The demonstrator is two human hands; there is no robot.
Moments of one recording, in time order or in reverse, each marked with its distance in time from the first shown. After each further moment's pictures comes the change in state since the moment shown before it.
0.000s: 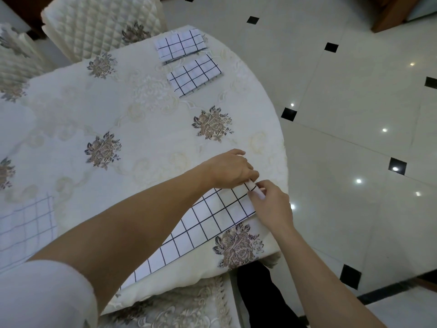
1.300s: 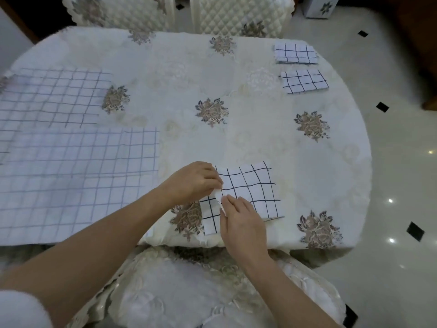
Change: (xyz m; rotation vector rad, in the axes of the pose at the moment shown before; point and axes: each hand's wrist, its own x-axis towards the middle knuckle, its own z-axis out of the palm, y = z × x) left_hand -0.376 0.041 0.123 -0.190 0.674 -0.304; right_hand -0.202 -0.095 0.229 -0.610 0.113 -0.861
